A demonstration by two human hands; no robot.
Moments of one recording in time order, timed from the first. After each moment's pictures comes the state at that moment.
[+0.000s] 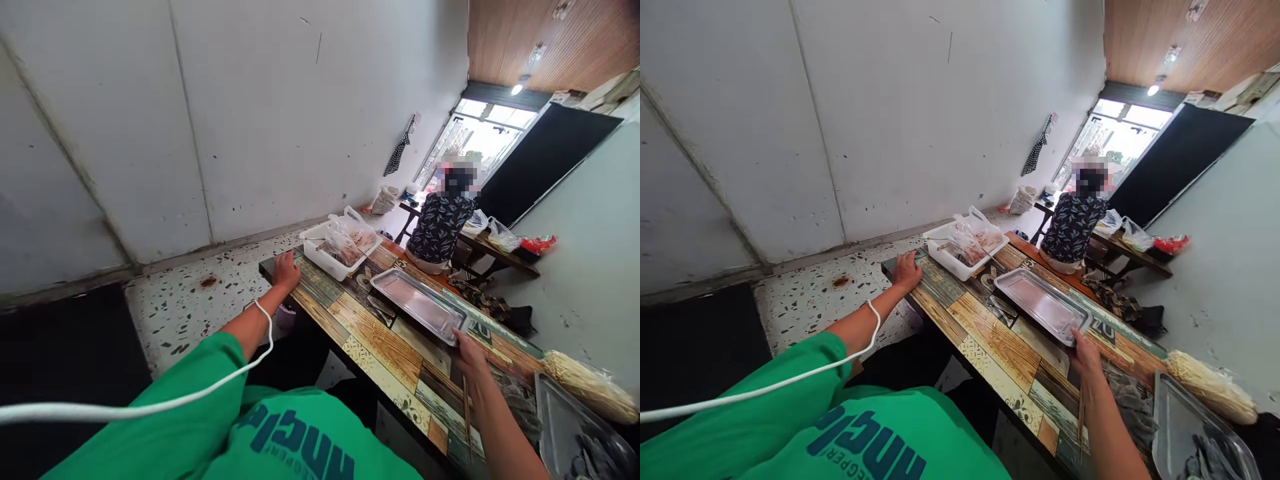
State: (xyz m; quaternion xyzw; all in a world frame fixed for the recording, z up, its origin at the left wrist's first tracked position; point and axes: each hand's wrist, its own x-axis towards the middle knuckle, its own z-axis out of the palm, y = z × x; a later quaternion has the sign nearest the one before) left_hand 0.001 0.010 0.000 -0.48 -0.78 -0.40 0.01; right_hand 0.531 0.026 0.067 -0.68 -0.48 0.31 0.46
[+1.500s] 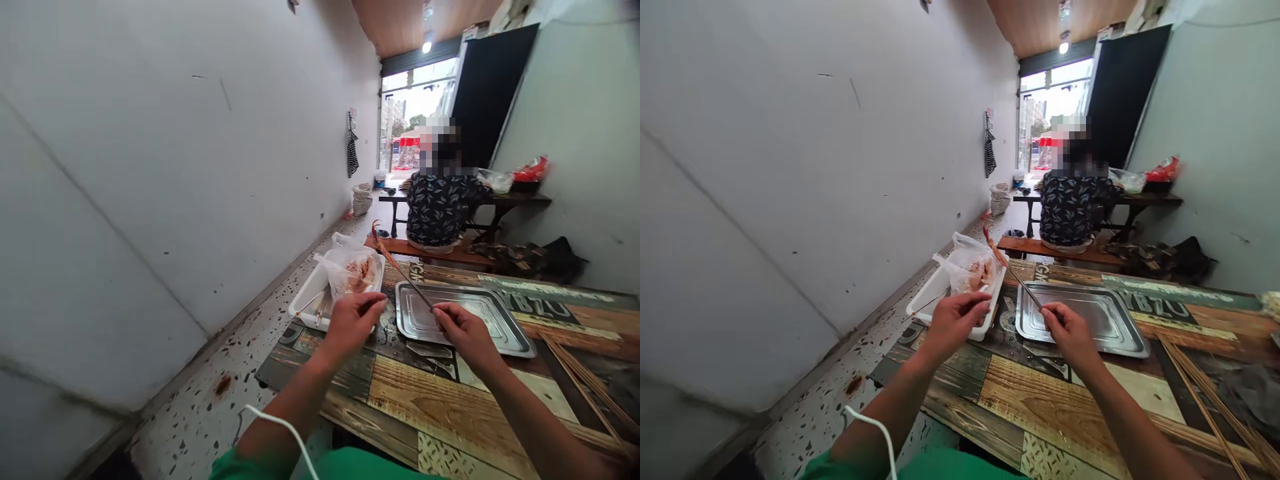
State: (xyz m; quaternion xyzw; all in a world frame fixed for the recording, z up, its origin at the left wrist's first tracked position) left_hand 0.099 0.021 0.171 -0.67 -0.47 -0.45 -0.36; right_hand 0.340 0.025 0.123 -0.54 -0.60 0.34 0.48
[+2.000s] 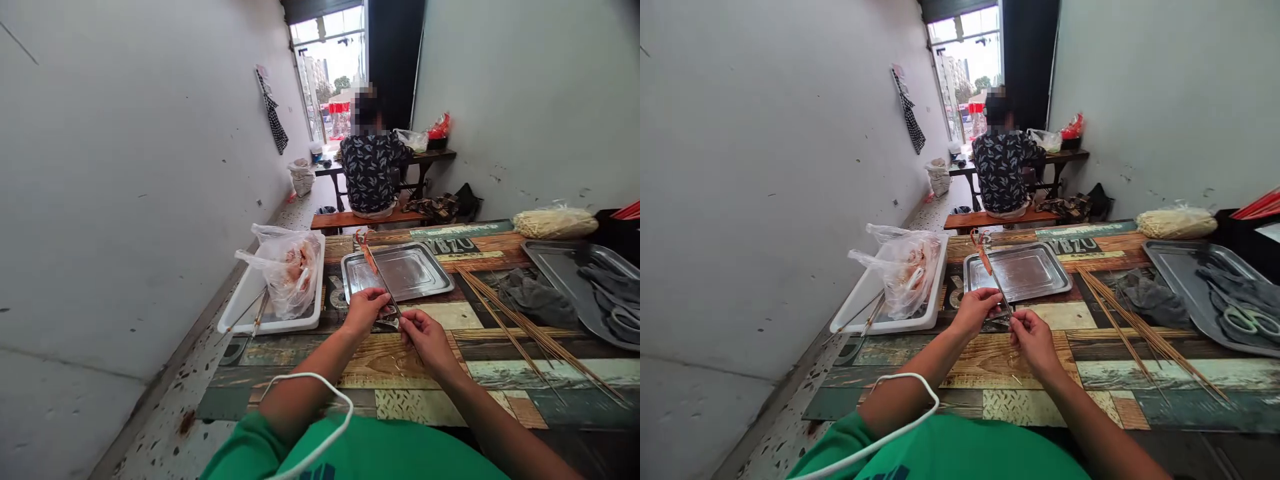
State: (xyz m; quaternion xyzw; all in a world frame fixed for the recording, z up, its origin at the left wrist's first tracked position) left_hand 0.229 0.042 0.088 -0.41 -0.40 -0.38 -0.73; right_hand 0.339 -0.054 0.070 -0.59 -0.33 0.45 0.58
